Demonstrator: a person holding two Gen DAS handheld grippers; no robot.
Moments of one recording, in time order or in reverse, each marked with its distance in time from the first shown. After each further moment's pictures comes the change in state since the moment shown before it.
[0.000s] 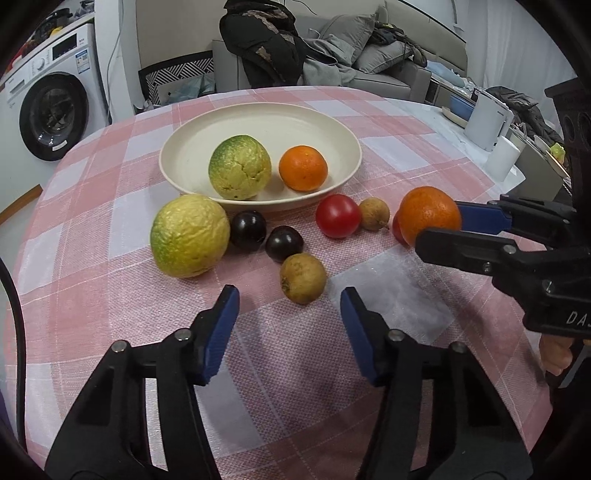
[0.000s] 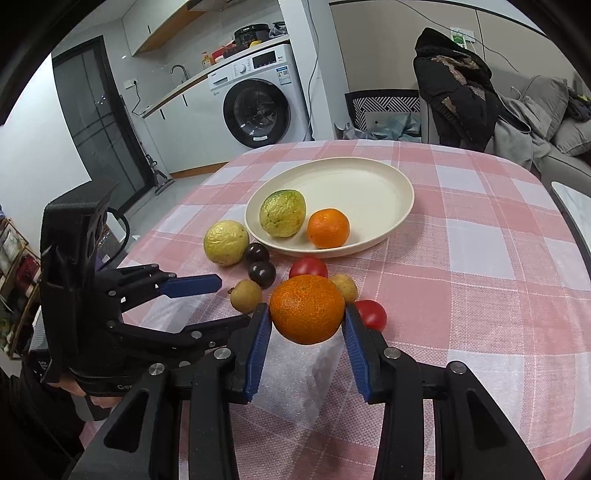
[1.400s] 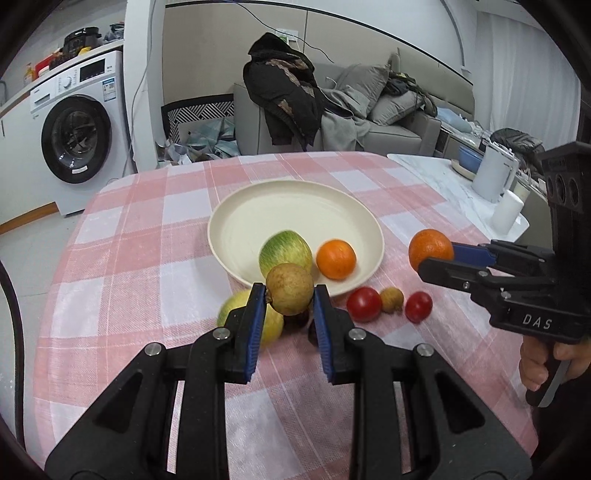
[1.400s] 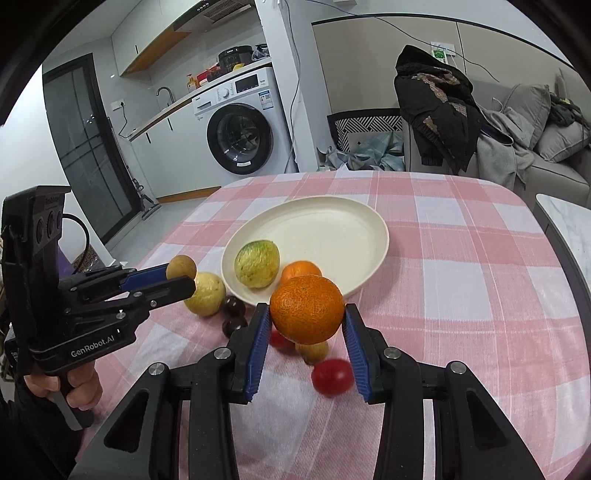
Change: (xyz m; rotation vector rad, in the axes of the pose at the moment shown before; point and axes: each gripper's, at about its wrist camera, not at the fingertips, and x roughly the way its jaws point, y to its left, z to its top) left arm -0.051 0.033 0.041 -0.060 -0.200 0.043; right arm -0.002 -0.015 0.032 0.035 -0.093 -0.053
